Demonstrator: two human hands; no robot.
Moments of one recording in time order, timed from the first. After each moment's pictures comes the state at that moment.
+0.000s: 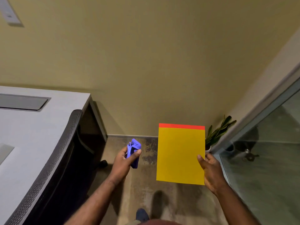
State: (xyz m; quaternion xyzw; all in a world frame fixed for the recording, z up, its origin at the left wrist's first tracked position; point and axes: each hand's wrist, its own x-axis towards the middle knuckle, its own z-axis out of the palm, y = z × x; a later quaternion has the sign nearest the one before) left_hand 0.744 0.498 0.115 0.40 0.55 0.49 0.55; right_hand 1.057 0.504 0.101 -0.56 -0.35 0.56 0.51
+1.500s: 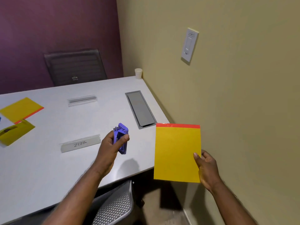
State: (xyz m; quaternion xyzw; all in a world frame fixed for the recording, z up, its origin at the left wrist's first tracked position) left_hand 0.420 0.713 0.192 0.03 0.68 0.72 0.14; right_hand 0.552 1.023 0.118 -0.30 -0.61 0.72 0.13
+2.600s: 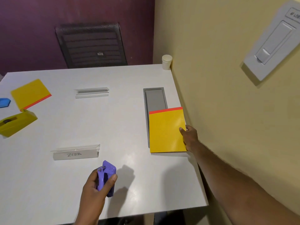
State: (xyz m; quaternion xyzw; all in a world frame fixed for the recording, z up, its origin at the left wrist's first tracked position) left_hand 0.341 0.759 0.117 -0.23 0.75 0.62 0.03; right_hand 0.153 1.088 0.007 -0.33 -0.71 0.62 -0.05
